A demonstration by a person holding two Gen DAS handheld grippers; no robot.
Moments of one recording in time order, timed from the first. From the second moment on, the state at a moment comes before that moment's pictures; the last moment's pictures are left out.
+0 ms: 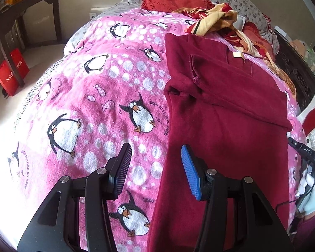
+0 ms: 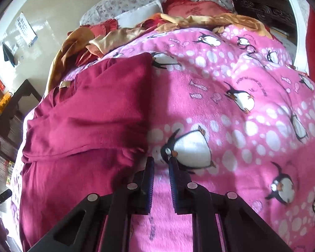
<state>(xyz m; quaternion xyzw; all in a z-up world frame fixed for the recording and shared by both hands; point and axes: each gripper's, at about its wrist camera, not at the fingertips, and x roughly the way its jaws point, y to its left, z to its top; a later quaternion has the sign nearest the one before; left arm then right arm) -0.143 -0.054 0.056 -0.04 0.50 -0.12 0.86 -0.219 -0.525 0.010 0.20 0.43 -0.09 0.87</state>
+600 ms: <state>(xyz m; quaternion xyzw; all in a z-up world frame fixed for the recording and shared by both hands) -0.200 -0.067 0.050 0.02 0.52 -0.16 0.84 -0.322 -0.480 0.054 0.20 0.52 0.11 0.82</state>
